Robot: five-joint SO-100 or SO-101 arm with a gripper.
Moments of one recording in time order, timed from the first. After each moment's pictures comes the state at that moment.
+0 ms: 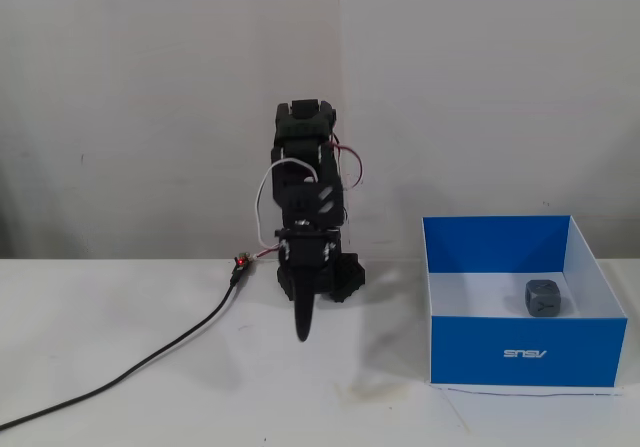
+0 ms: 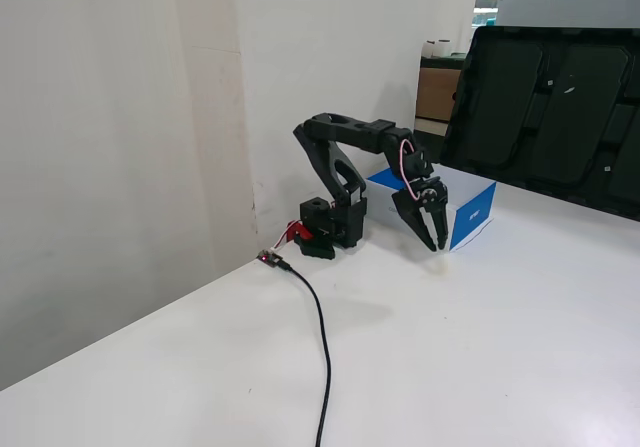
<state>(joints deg) -8.0 127.2 131.4 58.3 5.6</state>
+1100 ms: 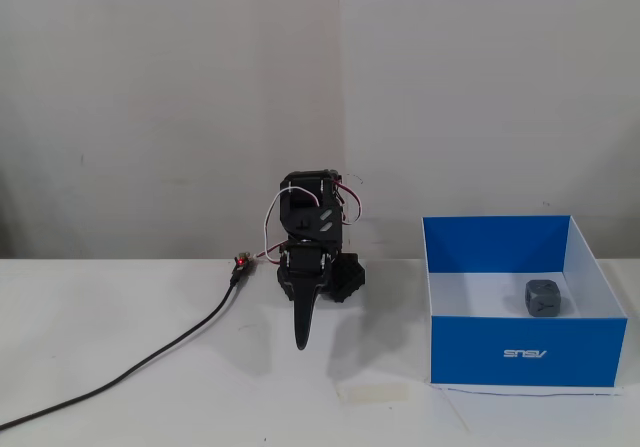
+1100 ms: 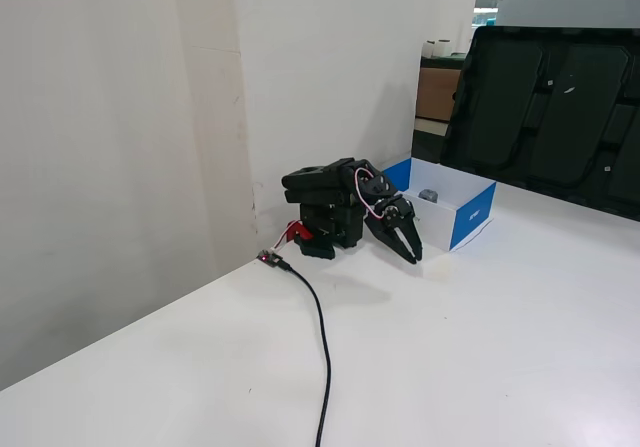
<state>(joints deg) -7.4 189.7 173.0 62.7 7.5</state>
